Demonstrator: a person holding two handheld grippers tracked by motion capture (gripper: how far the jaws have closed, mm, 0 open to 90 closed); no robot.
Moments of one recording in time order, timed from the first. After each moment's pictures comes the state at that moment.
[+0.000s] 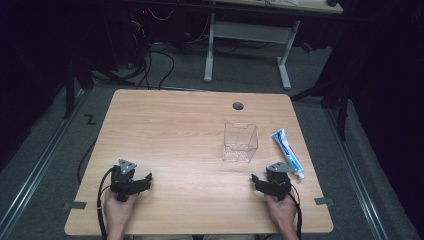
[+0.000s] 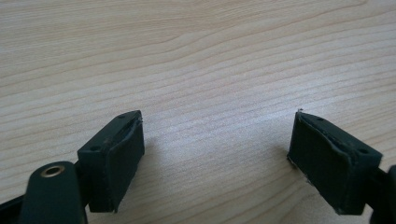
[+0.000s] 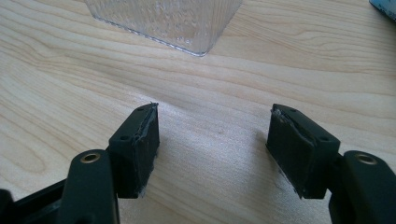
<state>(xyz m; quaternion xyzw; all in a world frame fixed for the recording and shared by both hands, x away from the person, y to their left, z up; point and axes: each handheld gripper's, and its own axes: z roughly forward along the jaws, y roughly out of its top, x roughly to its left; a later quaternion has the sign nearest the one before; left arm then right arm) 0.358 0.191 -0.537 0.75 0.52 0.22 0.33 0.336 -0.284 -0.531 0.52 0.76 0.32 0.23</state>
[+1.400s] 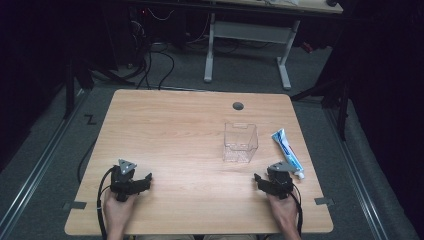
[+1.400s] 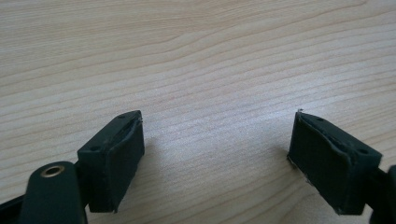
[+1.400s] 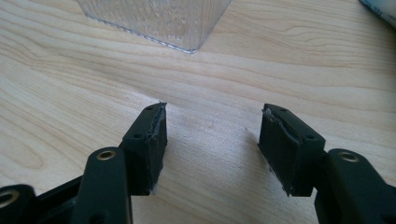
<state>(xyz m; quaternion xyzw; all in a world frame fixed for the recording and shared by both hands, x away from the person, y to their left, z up) 0.358 0.191 -0.537 0.75 0.53 0.22 0.33 0.334 -0.289 -0.524 0.53 0.75 0.31 0.23</state>
